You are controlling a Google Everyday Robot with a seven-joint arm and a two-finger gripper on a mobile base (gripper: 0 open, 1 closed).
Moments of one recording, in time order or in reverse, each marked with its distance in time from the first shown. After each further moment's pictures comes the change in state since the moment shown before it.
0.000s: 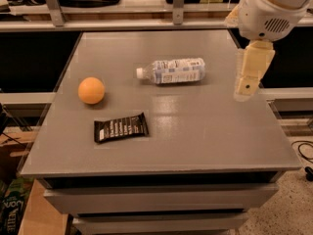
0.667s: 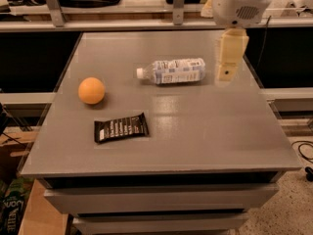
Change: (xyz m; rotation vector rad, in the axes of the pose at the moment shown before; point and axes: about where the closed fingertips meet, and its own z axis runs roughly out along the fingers) arm -0.036 -0.031 0.010 0.004 0.002 -0.099
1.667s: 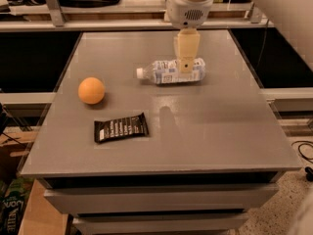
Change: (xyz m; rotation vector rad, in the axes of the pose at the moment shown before) arm -0.062 -0.055 0.060 -0.044 -0.007 -0.102
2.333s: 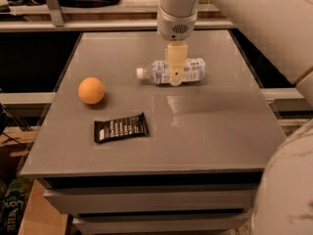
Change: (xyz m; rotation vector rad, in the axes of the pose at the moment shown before) arm -0.008 -0.015 0.052 -0.049 0.019 -0.010
